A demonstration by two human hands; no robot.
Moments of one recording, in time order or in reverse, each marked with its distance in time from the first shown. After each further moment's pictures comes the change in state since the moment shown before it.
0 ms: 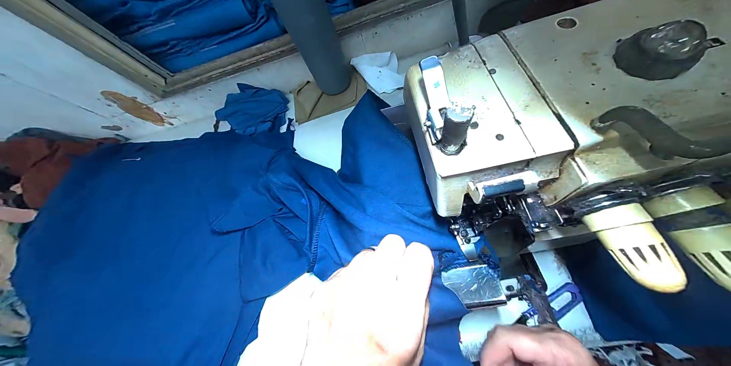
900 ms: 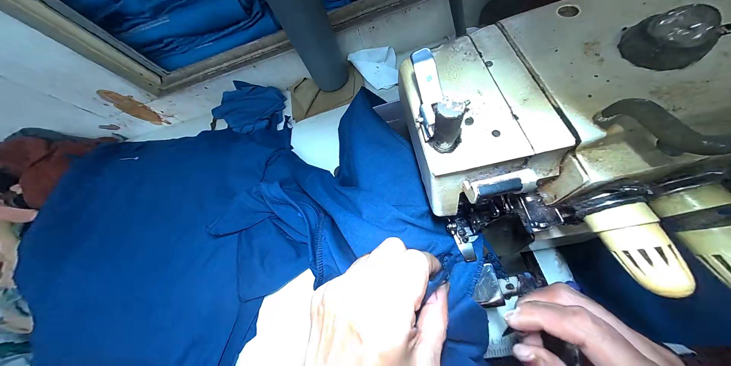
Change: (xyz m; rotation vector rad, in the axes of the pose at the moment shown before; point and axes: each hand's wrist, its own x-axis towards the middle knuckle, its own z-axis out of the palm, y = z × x) left_hand 0.002 0.008 -0.004 -0.338 -0.055 -0.156; right_hand 0.011 -0.014 -0.008 -0.473 0.267 -0.315
